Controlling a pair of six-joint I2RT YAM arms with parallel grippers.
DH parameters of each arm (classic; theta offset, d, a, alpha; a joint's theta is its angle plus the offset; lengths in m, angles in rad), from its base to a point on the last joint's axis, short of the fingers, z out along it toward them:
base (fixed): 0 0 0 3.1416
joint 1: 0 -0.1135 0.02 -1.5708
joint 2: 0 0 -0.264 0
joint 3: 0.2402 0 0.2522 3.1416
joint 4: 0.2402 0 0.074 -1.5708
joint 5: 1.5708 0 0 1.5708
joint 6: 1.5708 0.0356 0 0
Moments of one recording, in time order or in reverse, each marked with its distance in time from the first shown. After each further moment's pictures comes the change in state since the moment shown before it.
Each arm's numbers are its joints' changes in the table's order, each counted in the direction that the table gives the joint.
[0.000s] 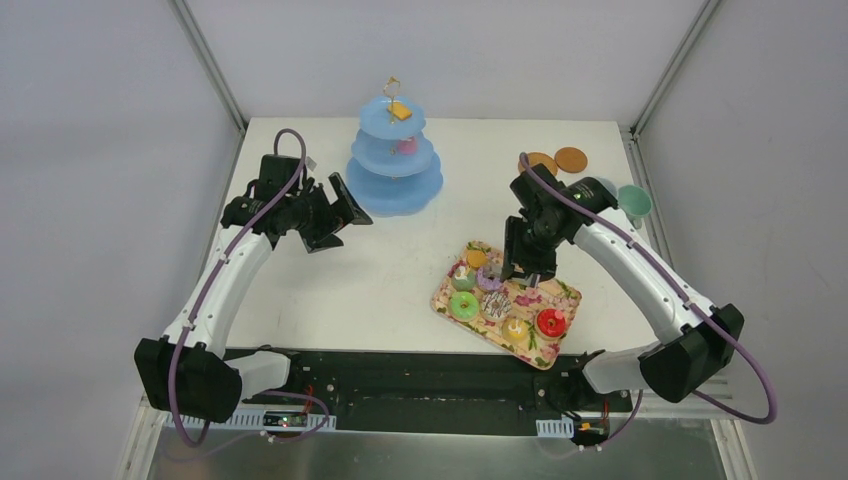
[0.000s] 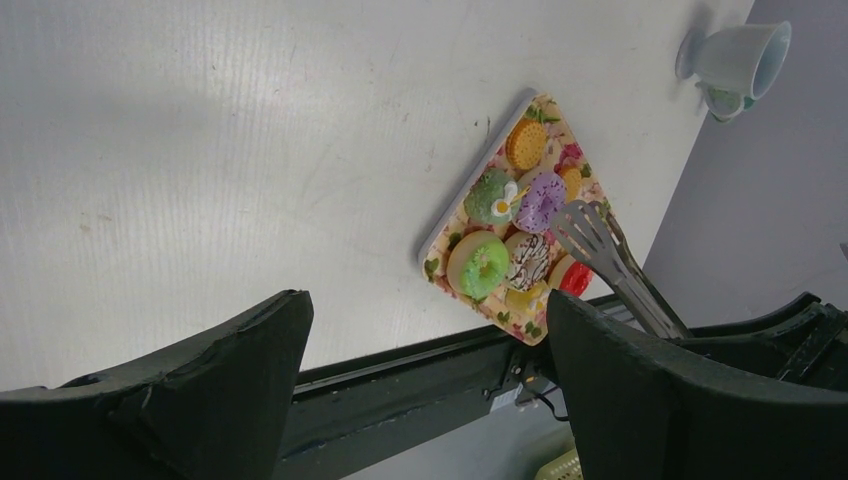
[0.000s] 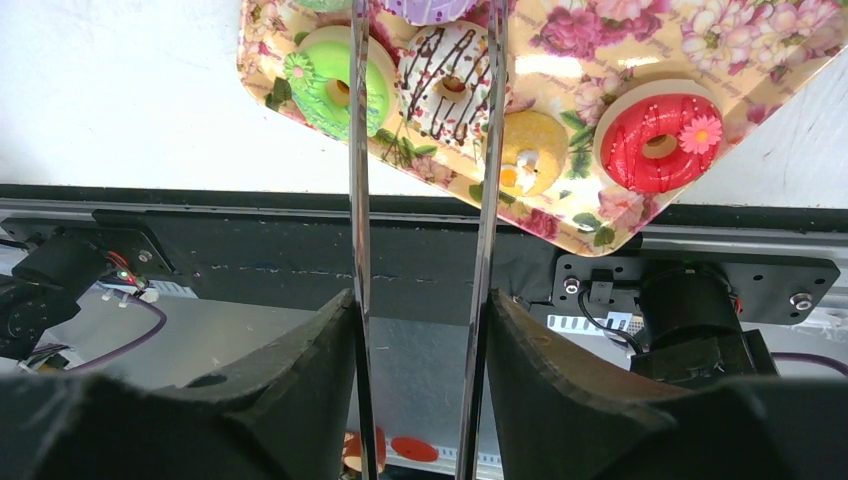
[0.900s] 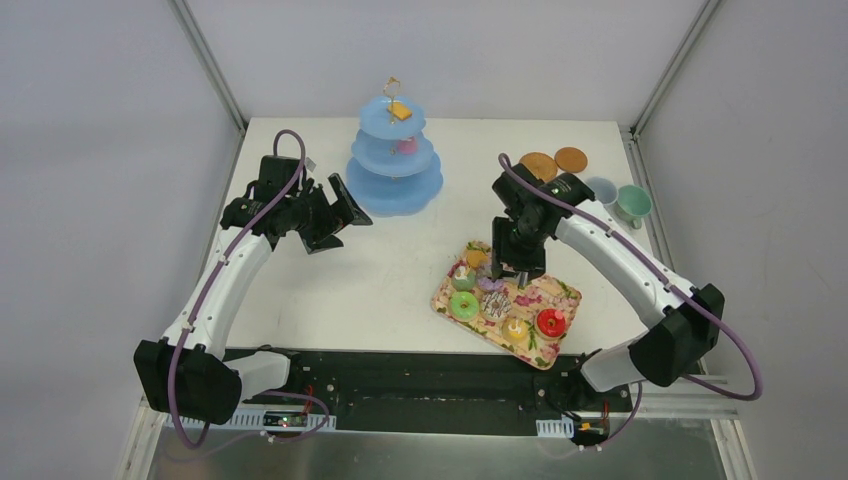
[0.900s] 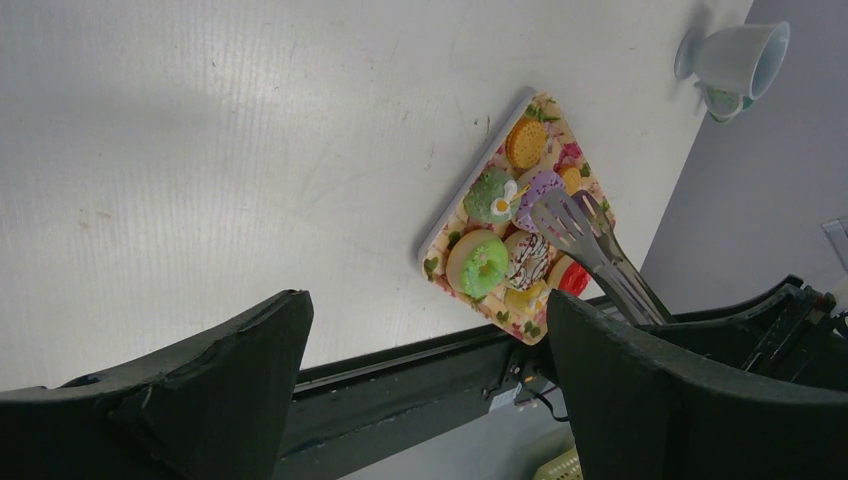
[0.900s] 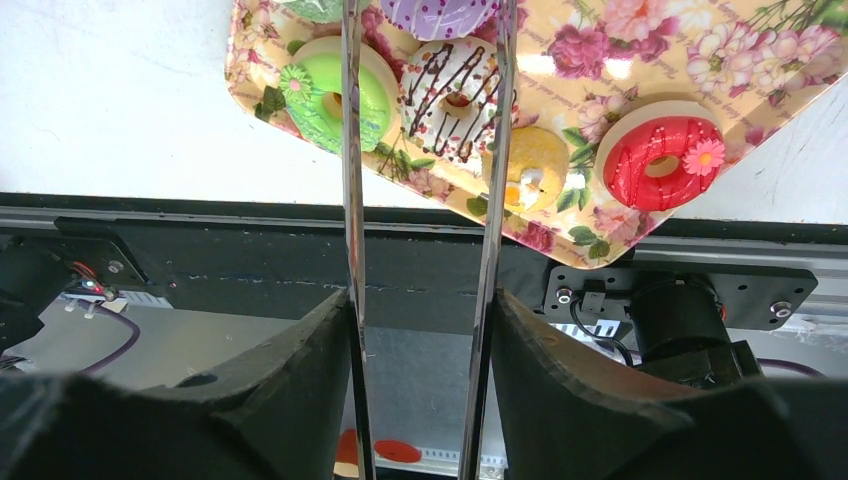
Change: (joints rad) left arm 0.000 0.014 -0.012 0.001 0.000 -0.005; right arm -0.051 -0.084 0.029 -0.019 0.038 -0.005
